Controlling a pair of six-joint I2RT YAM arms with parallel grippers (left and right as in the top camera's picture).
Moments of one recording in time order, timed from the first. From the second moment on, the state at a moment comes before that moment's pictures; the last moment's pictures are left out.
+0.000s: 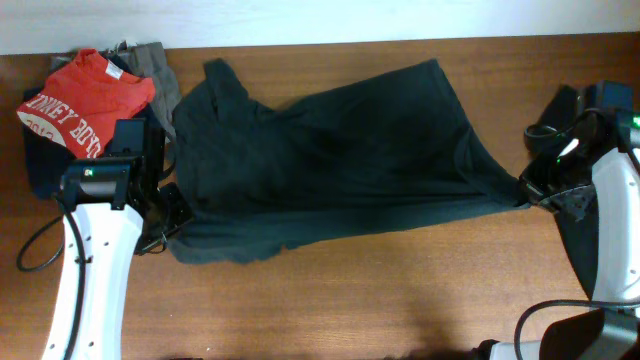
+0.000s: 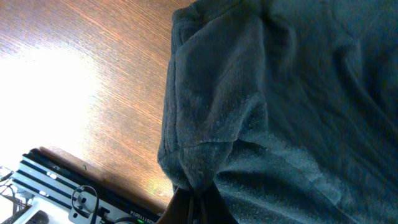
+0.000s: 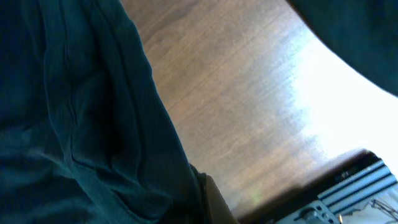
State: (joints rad) left arm 0.01 1.40 1.37 -1.43 -0.12 -0.56; right arm -0.31 1.57 1.54 -1.46 -0.01 0.45
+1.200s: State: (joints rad) left arm 0.01 1.40 1.39 -1.37 -0.09 -0.56; right arm -0.31 1.33 1.33 -1.34 0.03 0.50
